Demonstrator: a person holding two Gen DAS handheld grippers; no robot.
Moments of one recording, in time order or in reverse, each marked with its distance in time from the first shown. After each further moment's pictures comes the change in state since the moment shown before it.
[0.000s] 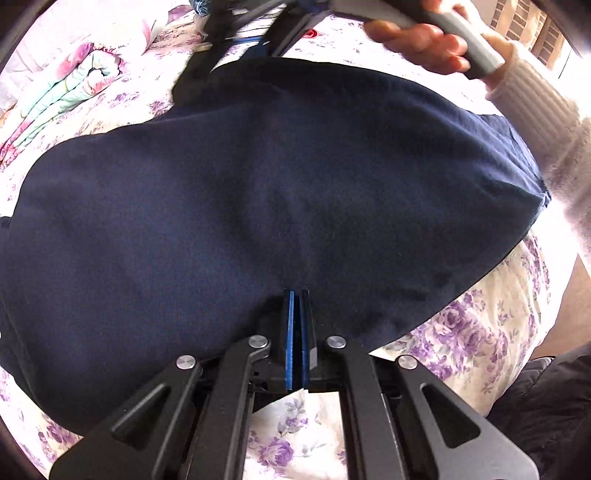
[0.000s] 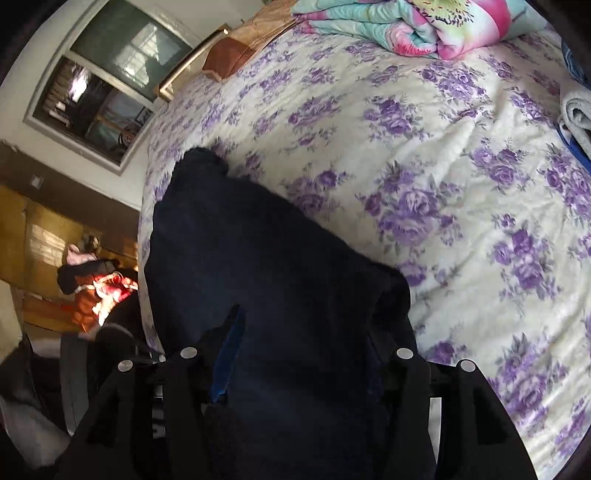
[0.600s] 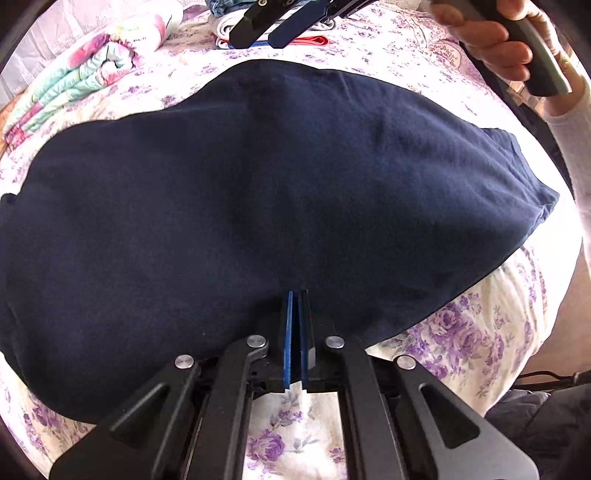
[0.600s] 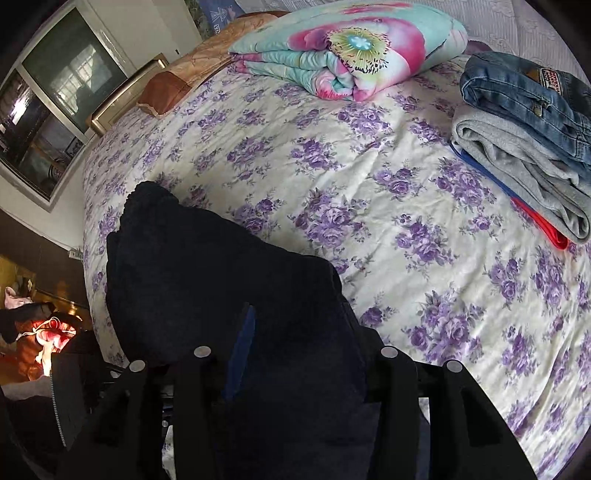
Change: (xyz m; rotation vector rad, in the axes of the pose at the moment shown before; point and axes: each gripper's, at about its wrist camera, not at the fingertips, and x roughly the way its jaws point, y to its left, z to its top) left arm -0.006 0.013 -0.014 -0.069 -0.028 -0.038; right arm -0.050 0.037 -0.018 0.080 -0.113 -0.370
